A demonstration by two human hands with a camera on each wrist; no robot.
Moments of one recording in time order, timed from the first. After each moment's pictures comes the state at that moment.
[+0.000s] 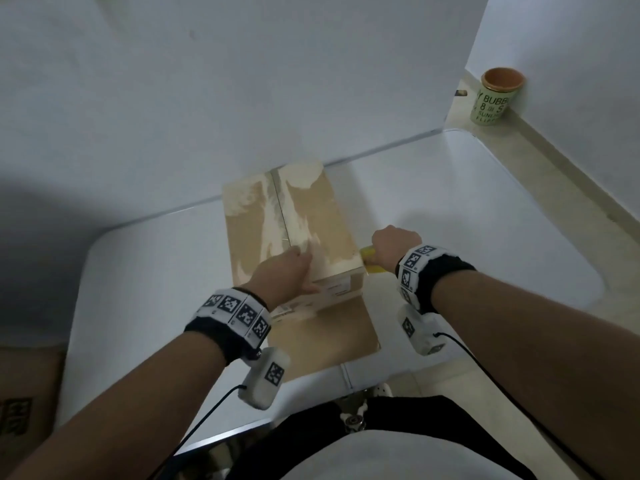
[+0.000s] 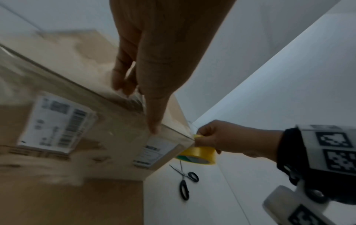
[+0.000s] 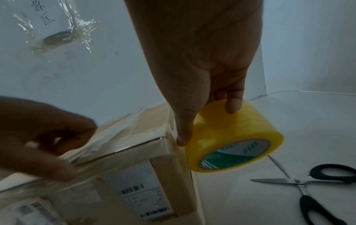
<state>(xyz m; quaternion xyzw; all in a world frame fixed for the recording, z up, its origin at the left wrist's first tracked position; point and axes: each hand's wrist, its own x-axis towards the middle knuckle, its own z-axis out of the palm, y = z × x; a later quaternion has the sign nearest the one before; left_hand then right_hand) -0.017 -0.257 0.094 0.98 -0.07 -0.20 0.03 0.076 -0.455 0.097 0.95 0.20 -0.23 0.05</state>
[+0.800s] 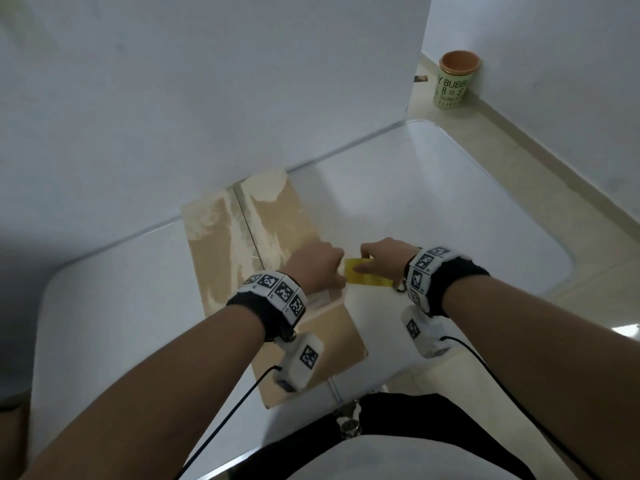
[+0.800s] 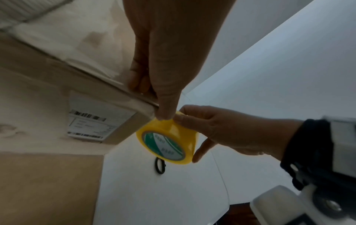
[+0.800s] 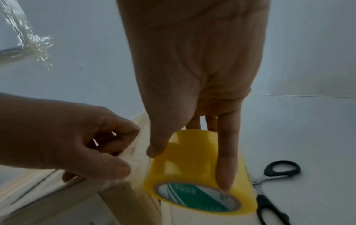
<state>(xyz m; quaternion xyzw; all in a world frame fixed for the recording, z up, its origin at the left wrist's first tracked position) 0.060 -0.339 0.082 0.96 -0.17 -0.20 0.04 0.088 -0.504 0.091 0.92 0.18 -0.35 -0.08</state>
